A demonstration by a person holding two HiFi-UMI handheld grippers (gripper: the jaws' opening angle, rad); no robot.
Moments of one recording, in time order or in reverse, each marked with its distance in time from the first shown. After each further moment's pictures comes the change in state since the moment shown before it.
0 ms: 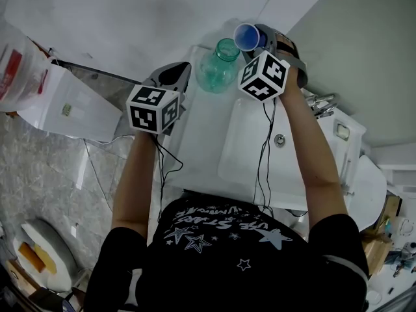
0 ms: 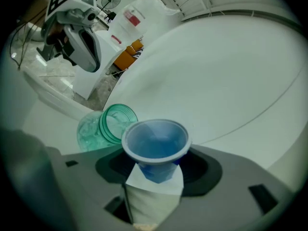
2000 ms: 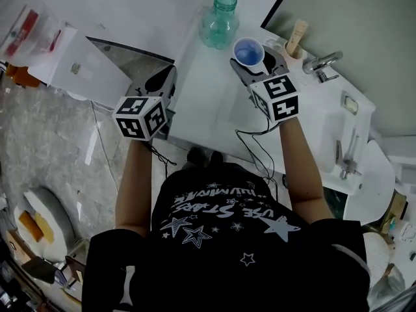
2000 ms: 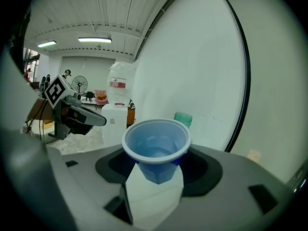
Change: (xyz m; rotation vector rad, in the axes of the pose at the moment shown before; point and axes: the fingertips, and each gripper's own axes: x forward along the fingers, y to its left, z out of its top) left arm -0.129 -0.075 -0.081 -0.148 -0.001 0.161; right arm -0.149 0.138 -0.018 0.776 -0.381 0.306
